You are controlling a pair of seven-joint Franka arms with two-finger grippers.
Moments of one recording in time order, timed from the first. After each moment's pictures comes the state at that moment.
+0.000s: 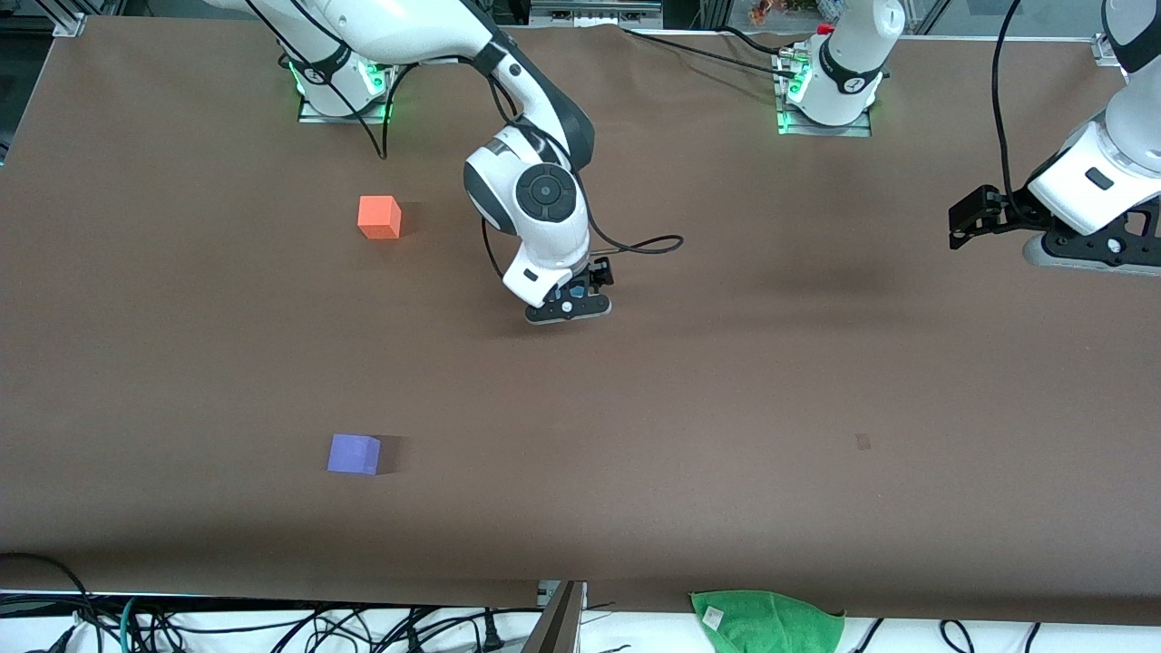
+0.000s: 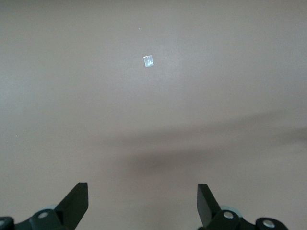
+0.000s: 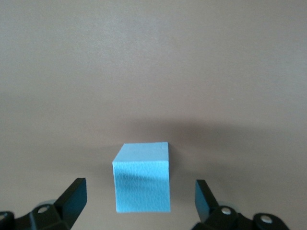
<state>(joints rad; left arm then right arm) 0.03 0.01 -0.09 -1.67 0.04 1.65 0.03 0.74 0.69 0.04 -1.48 0.02 2.19 0.62</state>
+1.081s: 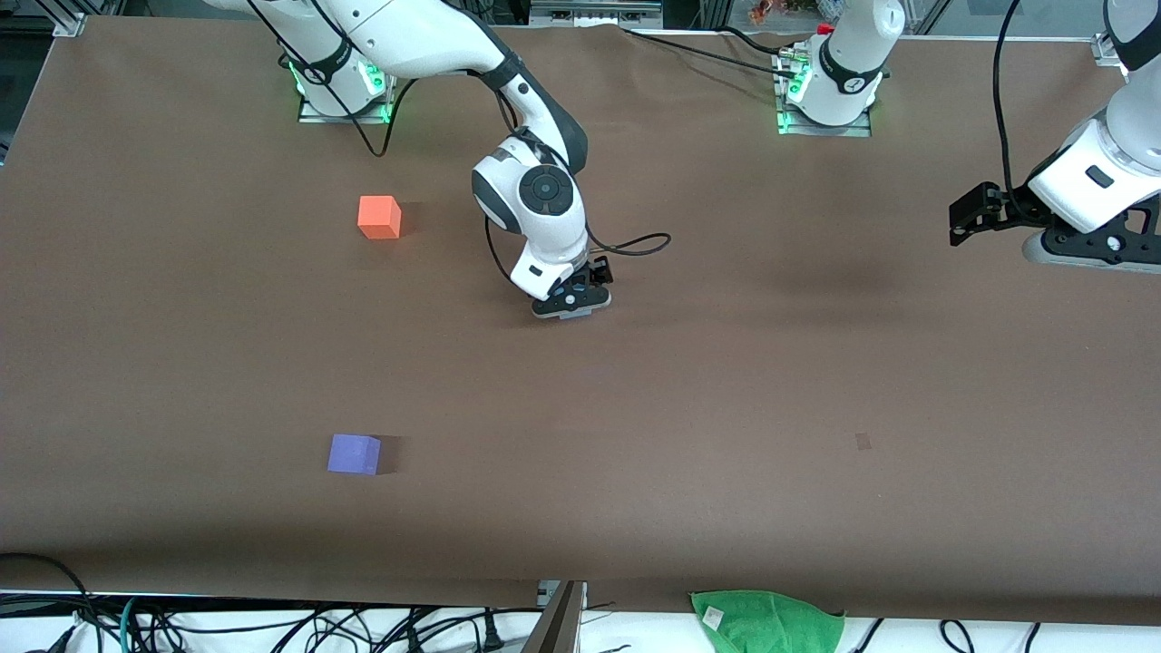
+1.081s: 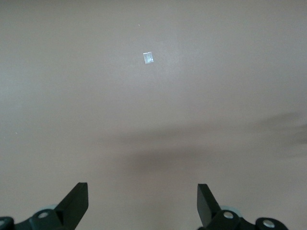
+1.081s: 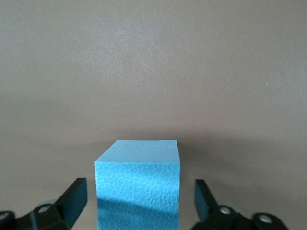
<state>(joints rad) 0.02 0.01 -0.09 -1.67 0.04 1.63 0.03 0.77 0.70 0.04 -1.65 -0.01 2.42 0.62</state>
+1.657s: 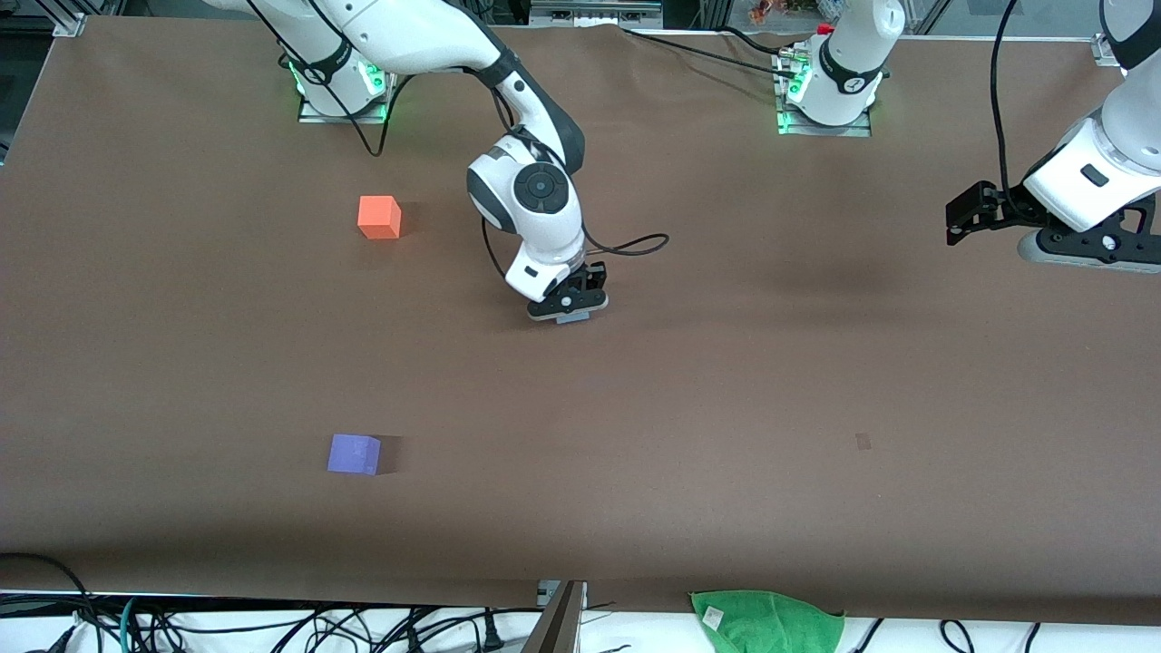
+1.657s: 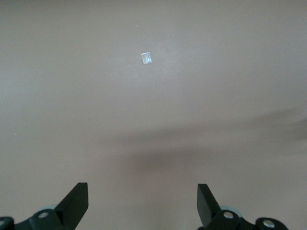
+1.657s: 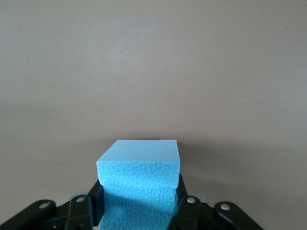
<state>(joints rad) 0.02 0.01 -0.09 -1.66 0.04 1.63 0.03 0.77 0.66 0.00 -1.65 -0.01 2.38 0.61</state>
